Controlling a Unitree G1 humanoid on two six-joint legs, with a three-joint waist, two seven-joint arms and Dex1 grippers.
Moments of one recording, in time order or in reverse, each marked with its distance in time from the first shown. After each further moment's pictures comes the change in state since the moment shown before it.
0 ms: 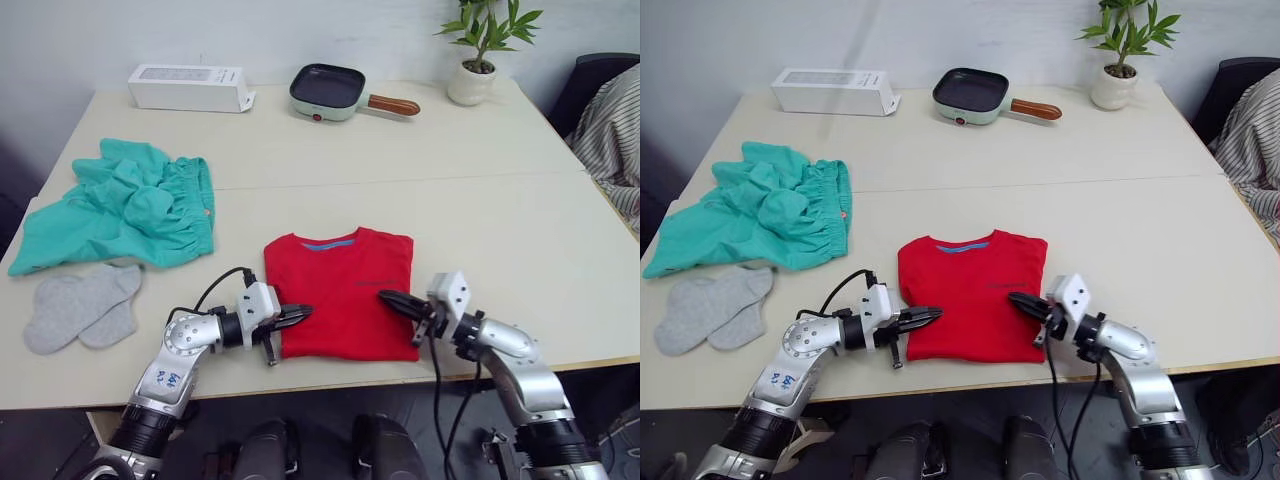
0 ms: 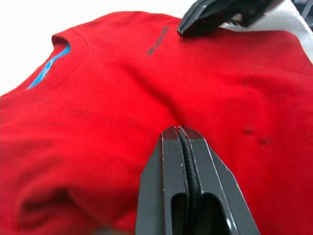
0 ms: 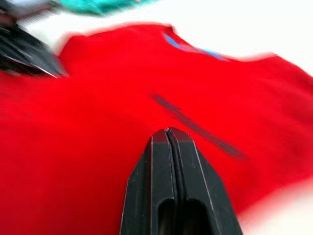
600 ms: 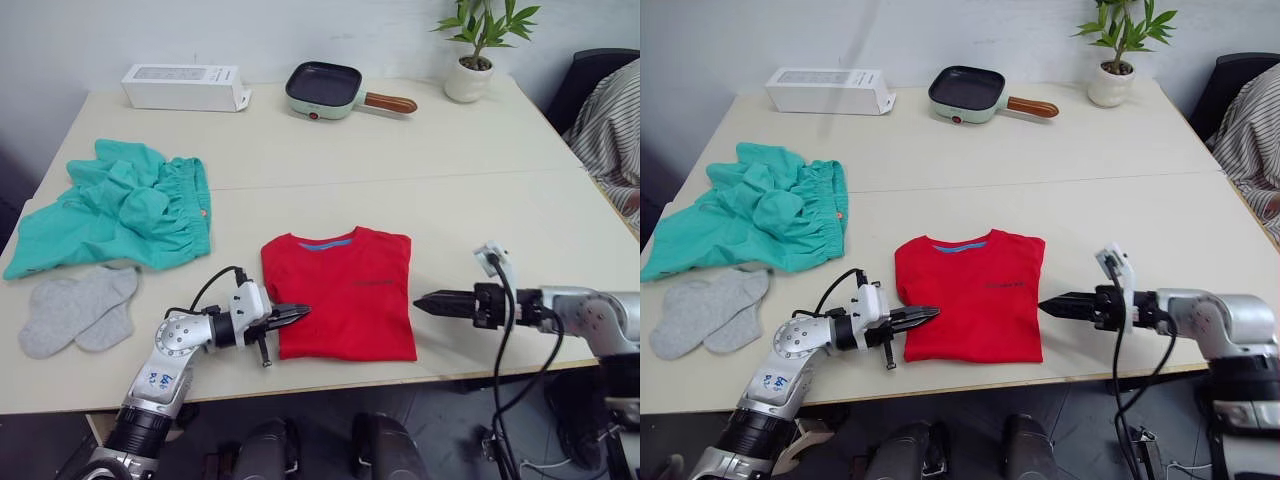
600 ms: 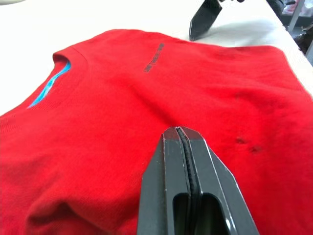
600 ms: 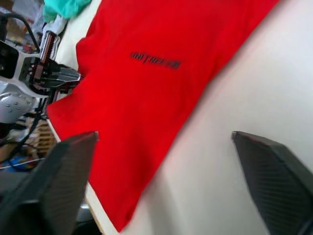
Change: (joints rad) left arm -0.004 -0.020 0.031 0.041 -0.046 -0.061 -0.043; right arm -0.358 -0.308 0.054 0.068 0.439 1.137 0.115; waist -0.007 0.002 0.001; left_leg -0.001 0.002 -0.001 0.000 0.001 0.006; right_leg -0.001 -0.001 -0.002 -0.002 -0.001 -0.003
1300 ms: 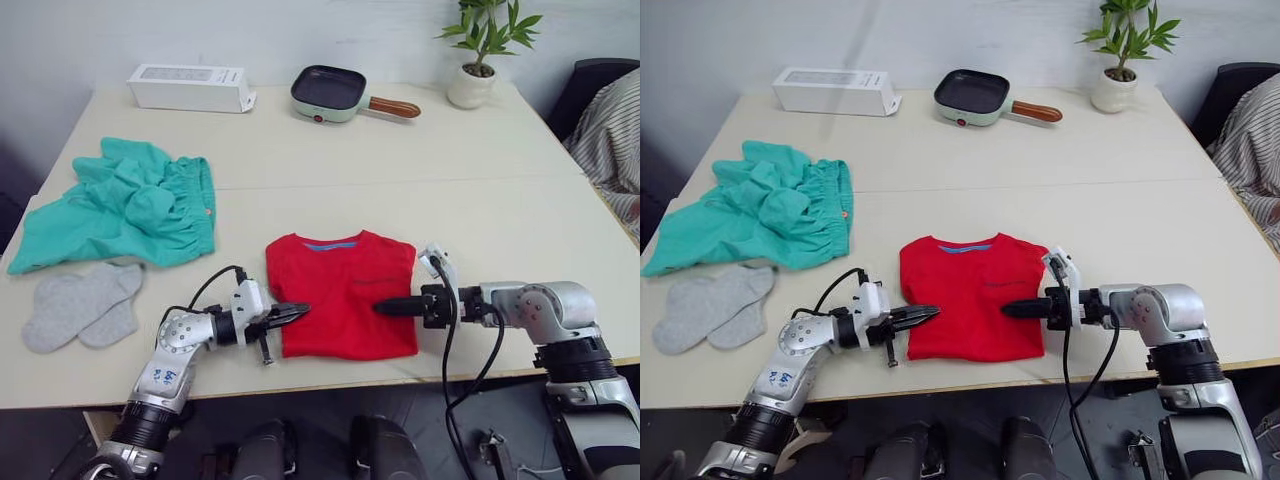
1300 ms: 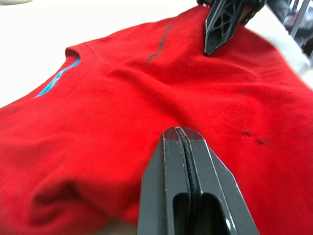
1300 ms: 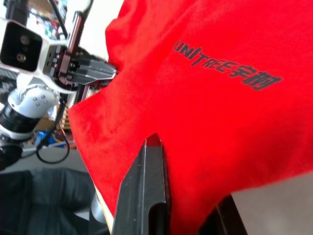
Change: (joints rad) left arm -0.019 0.002 0.028 0.004 -0.097 0.066 -0.048; right arm -0.024 0.181 0.013 -0.007 -0.033 0.021 -0.061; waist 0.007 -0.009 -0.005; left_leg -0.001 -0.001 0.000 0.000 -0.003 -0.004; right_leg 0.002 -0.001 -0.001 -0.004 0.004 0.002
